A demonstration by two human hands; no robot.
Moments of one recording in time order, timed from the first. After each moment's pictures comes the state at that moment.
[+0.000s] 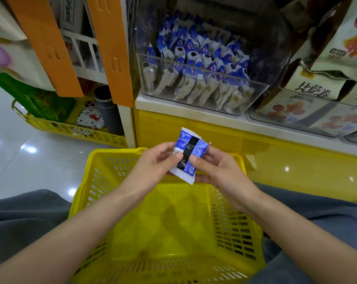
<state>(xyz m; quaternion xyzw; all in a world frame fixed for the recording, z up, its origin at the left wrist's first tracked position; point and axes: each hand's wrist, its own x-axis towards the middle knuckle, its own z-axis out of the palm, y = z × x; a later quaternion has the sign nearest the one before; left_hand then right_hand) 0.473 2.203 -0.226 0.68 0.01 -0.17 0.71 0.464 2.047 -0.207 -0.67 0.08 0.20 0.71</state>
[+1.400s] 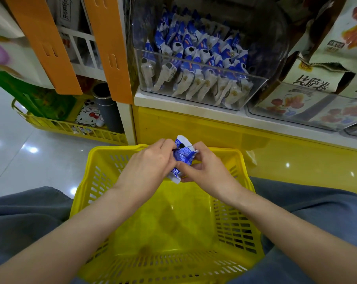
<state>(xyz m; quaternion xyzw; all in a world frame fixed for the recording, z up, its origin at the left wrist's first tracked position) 0.467 2.211 -0.218 0.95 -0.19 0.04 0.26 0.465 2.065 -0.224 -0.81 0.02 0.15 0.57</state>
